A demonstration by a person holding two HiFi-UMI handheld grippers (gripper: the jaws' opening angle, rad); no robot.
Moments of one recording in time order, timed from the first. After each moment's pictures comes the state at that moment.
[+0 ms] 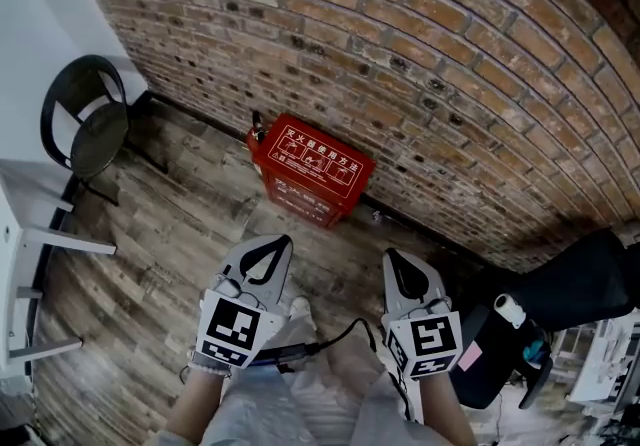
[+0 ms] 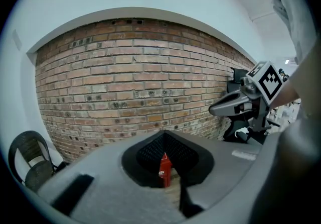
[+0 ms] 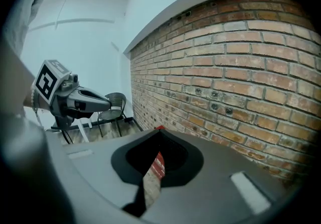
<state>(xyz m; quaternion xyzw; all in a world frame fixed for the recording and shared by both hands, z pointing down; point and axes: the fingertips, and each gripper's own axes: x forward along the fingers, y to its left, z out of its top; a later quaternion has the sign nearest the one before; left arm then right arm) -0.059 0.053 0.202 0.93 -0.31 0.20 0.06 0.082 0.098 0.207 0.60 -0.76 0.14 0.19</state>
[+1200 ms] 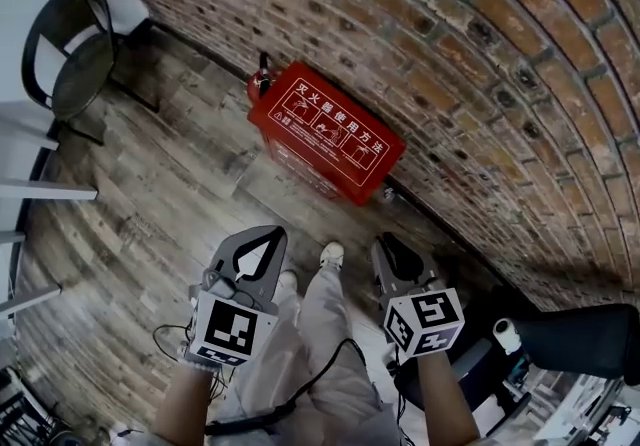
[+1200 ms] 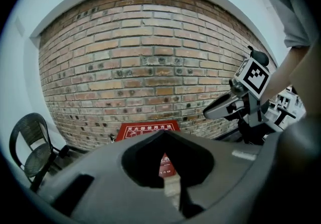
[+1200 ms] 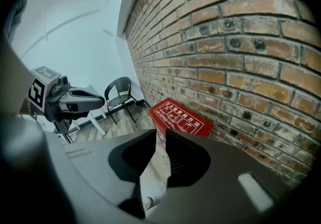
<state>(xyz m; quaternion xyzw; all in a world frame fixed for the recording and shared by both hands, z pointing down) -0.047 -0.010 0.354 0.89 -0.35 0.26 0.10 0.100 0.010 0.393 0.51 -0.78 0.27 0.22</state>
